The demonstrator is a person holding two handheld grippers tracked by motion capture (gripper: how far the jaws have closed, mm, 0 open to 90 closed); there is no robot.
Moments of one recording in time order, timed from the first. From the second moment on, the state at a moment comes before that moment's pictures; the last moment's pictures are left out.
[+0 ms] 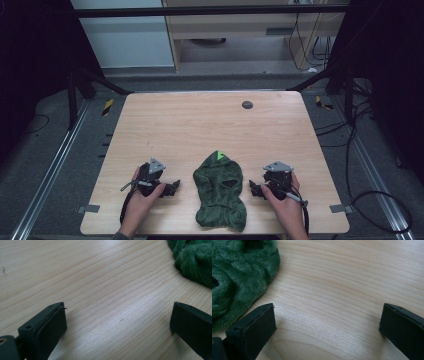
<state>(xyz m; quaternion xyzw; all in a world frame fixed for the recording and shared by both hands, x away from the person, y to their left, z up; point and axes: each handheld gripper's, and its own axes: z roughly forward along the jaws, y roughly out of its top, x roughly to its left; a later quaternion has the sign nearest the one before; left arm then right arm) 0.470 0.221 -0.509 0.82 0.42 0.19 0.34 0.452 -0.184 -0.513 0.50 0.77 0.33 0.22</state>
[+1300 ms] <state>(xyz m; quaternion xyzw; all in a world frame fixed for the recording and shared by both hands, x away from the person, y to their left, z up) 0.516 0.157 -0.462 0.87 0.36 0.09 0.32 0.512 -0.144 -0.466 0.40 0.85 0.32 0.11</state>
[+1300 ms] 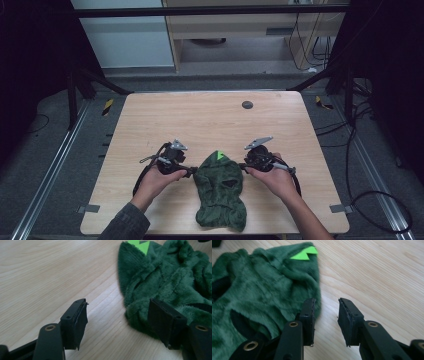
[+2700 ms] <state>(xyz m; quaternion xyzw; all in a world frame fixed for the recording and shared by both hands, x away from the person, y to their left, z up) 0.520 0.142 -0.484 0.88 0.34 0.03 0.32 0.515 -0.122 -0.481 0.36 0.88 0.29 0.07</state>
